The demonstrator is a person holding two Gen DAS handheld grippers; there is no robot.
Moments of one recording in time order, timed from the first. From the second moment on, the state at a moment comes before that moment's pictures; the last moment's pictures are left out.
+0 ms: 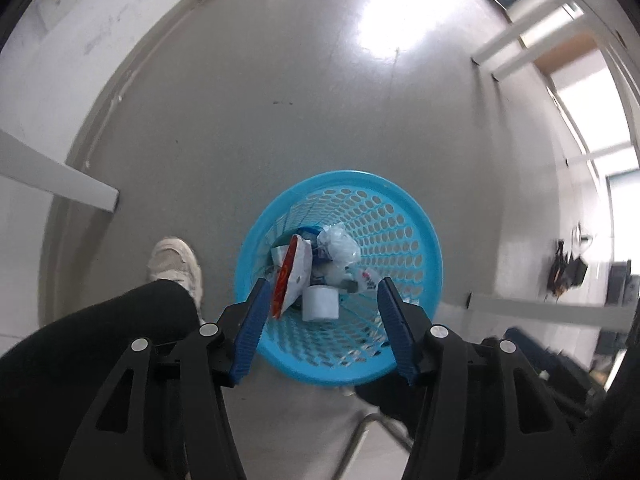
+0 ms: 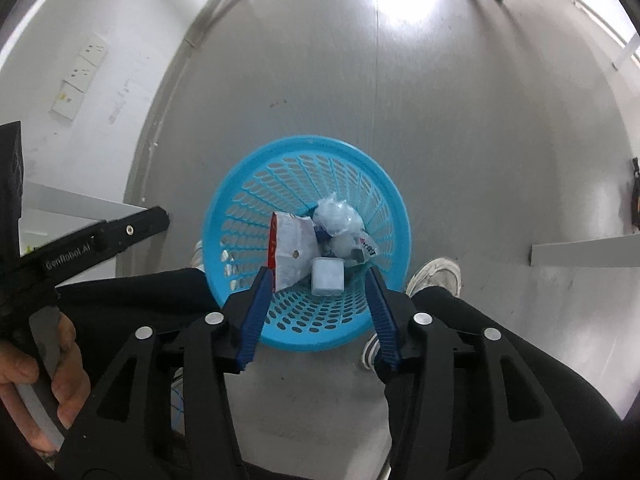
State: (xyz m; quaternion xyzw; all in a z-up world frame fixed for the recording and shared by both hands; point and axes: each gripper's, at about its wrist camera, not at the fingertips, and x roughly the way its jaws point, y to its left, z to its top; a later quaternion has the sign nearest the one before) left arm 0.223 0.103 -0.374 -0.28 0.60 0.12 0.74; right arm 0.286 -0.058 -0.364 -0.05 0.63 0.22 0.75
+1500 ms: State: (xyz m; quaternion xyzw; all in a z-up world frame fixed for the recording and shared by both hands) left arm 0.049 0.033 -0.071 -0.11 0.32 0.00 0.94; right arm 0.114 -0.176 -0.063 -0.01 0.32 0.31 0.90
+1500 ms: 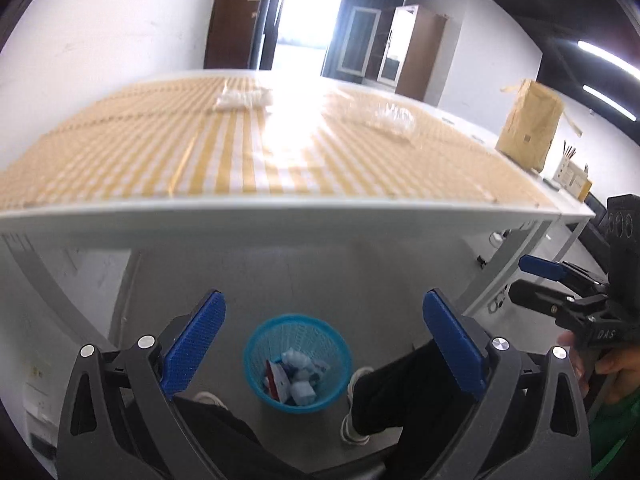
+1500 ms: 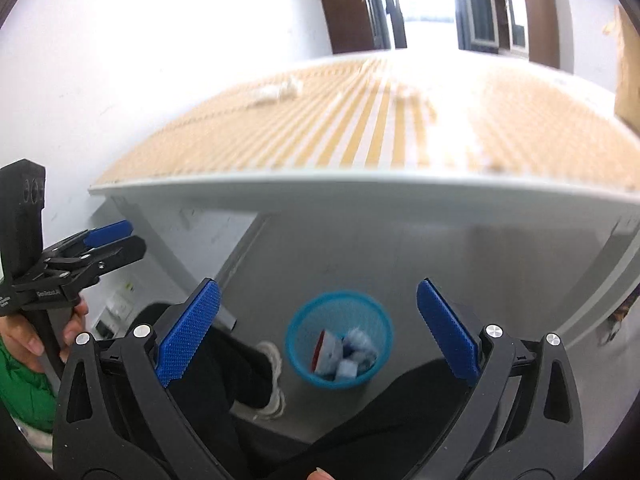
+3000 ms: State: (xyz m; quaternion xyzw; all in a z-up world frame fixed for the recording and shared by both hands) left arm 0.354 0.185 -0.027 0.01 0.42 0.02 0.91; right arm 0.384 -0.146 0.001 0.00 0.35 0.26 0.90
